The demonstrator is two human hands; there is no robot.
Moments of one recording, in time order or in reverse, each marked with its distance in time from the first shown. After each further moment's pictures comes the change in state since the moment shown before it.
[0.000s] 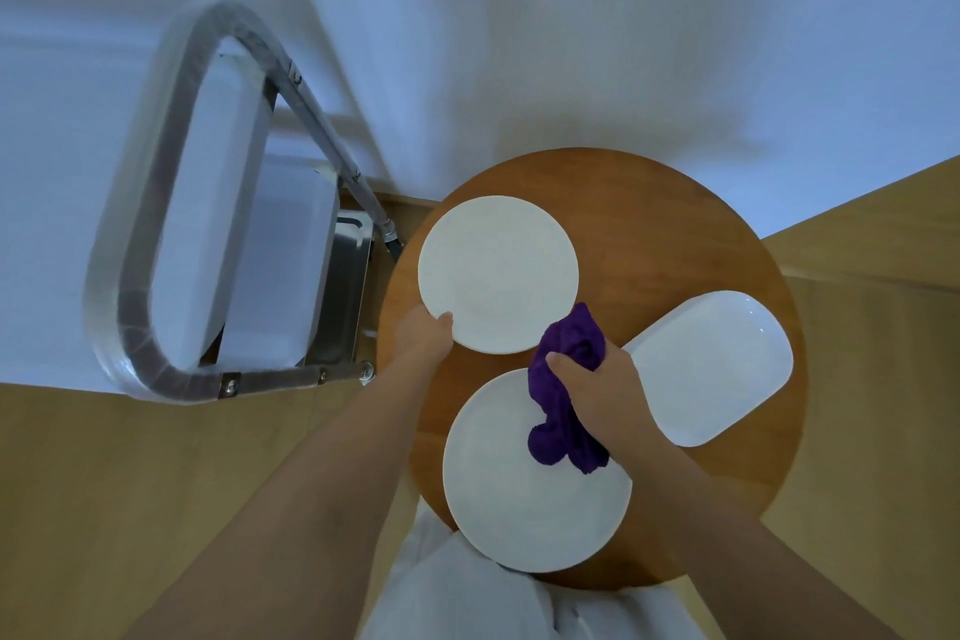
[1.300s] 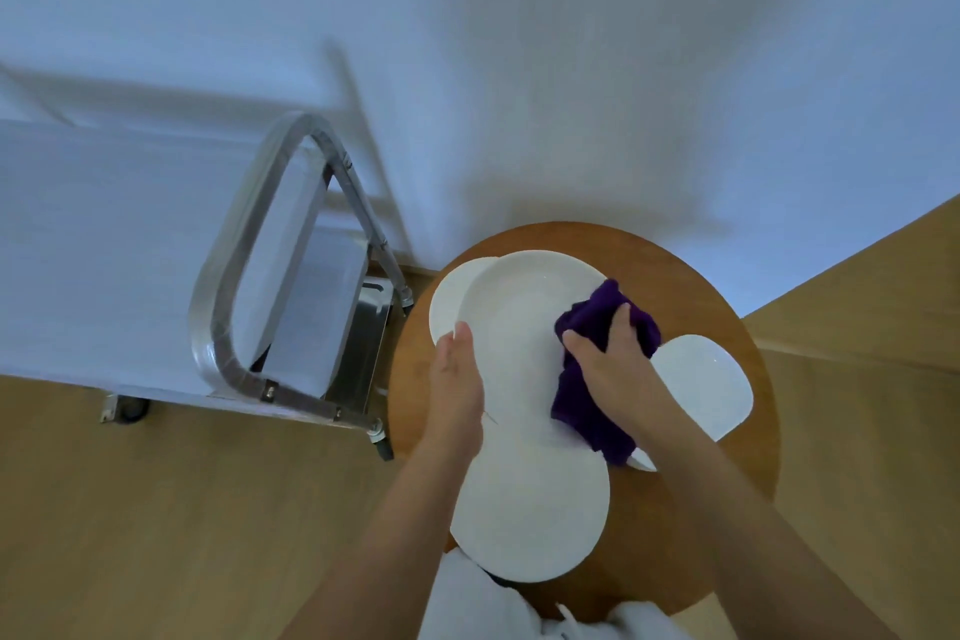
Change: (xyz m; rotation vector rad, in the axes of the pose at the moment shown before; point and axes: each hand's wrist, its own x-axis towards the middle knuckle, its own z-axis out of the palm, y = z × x) left_hand -0.162 0.041 -0.018 -0.840 0.002 0.069; right_hand -0.049 -0.057 -0.056 -0.261 -0.017 -0.083
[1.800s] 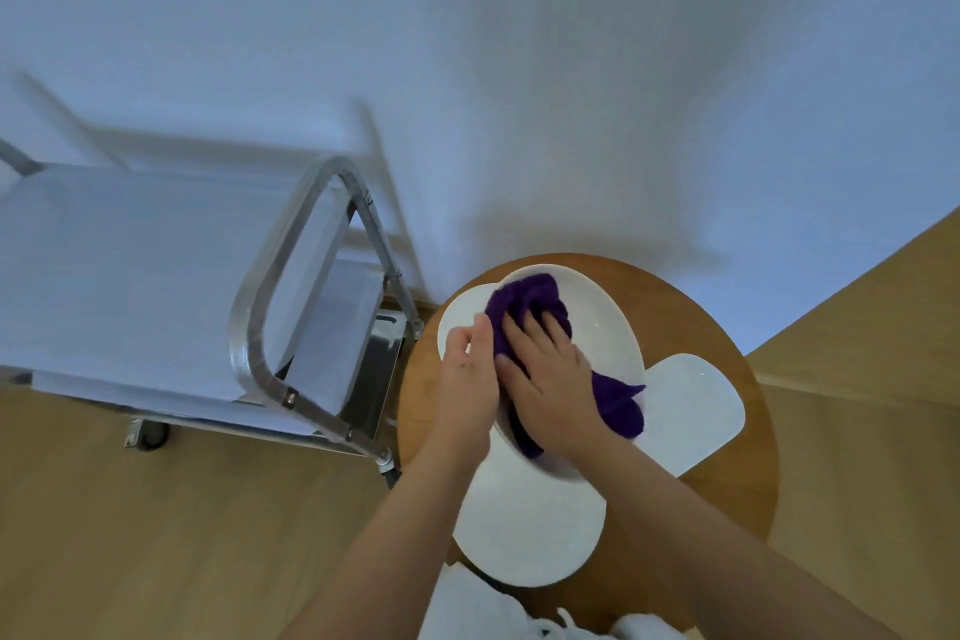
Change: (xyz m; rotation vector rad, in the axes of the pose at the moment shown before) left_hand -0.067 0.025 -0.001 0.114 -0.077 0.334; right_hand -0.029 -0.008 0.042 -0.385 0.176 -0.686
